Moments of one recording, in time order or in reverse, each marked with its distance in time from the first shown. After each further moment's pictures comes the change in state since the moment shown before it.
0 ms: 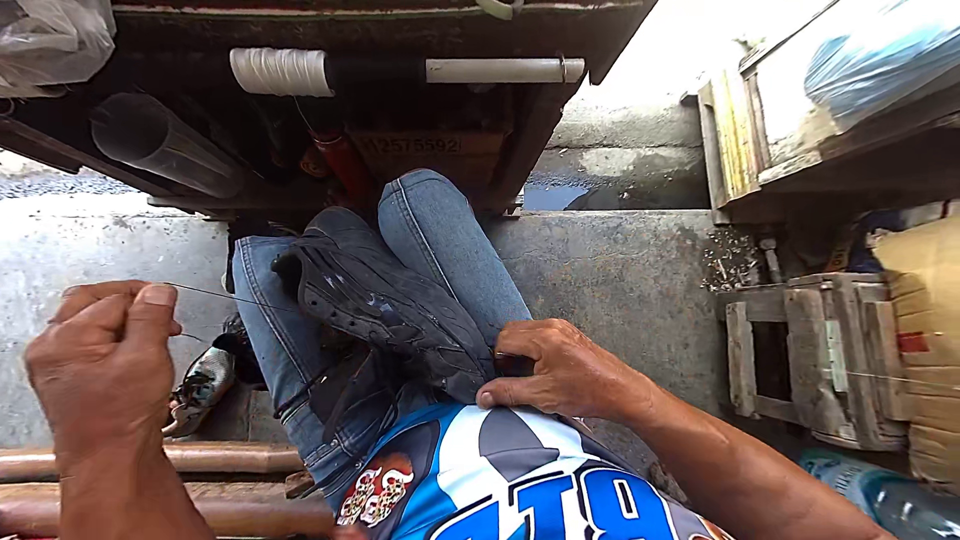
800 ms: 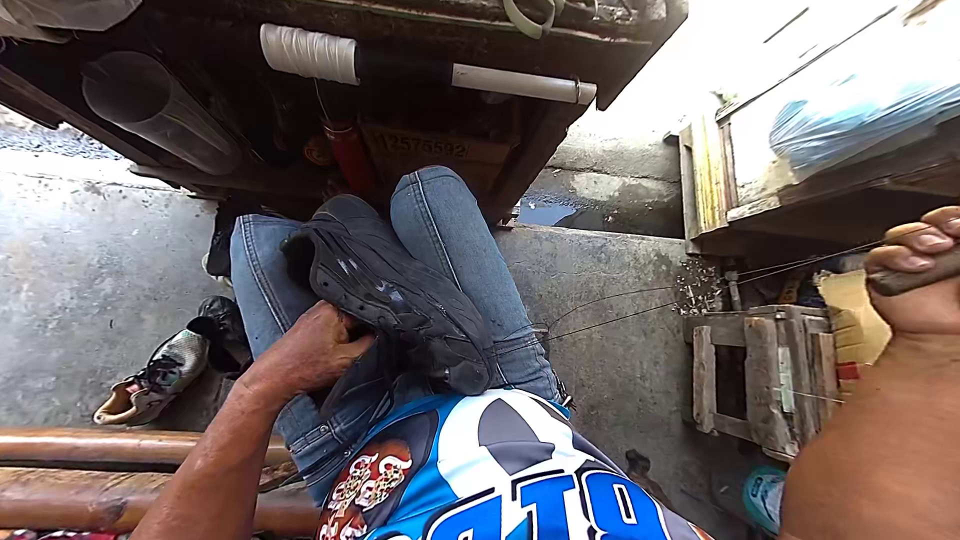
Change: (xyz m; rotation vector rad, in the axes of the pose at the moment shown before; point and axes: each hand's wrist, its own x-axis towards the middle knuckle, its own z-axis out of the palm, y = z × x) left_hand -0.034 0.060 0.097 -0.169 -0.787 0.143; right_hand -0.162 0.109 -0.232 0.835 1.128 0.040
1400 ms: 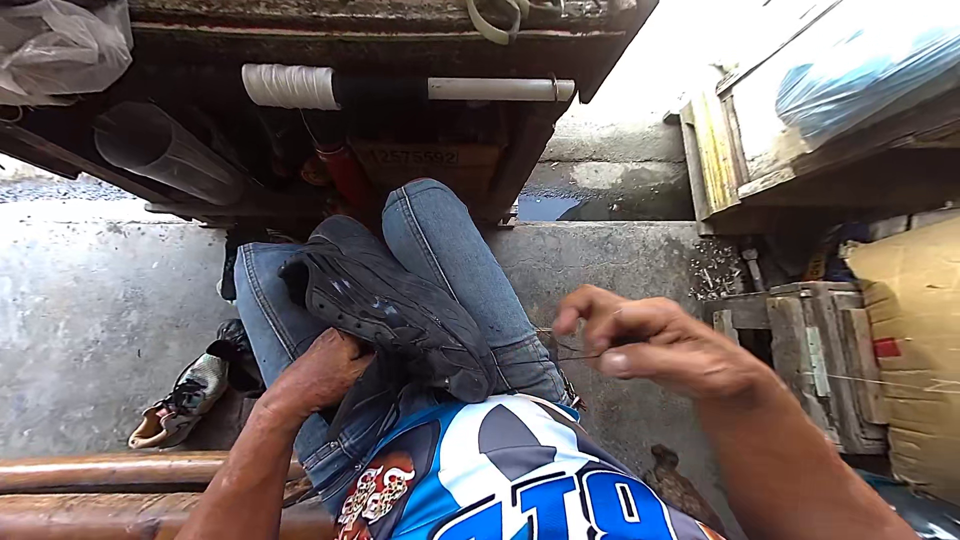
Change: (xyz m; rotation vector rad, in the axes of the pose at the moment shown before) left_hand 0.002 0.013 0.005 0.127 -0.069 -0.018; right_hand -0.115 0.076 0.174 -0.190 -1.085 0.213
